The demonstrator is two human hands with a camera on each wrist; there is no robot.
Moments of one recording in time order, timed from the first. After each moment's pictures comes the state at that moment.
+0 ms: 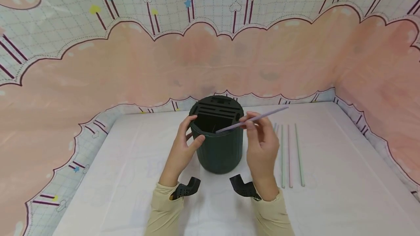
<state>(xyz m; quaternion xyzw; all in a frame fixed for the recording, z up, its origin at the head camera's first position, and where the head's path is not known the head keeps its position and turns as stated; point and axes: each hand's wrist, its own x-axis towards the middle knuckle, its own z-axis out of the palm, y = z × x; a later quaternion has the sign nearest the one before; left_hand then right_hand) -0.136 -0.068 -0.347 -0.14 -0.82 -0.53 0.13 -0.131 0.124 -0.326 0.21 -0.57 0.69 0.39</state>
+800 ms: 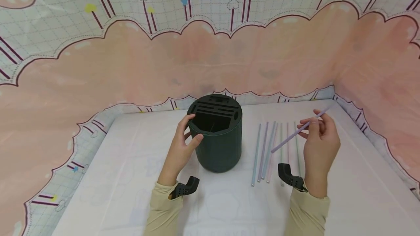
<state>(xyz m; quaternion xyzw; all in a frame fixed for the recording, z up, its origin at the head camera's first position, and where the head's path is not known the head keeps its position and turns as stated) -0.157 -0.074 -0.379 -0.16 -0.83 -0.52 0.15 -0.149 0.246 -0.352 -0.11 -0.67 0.65 0.35</state>
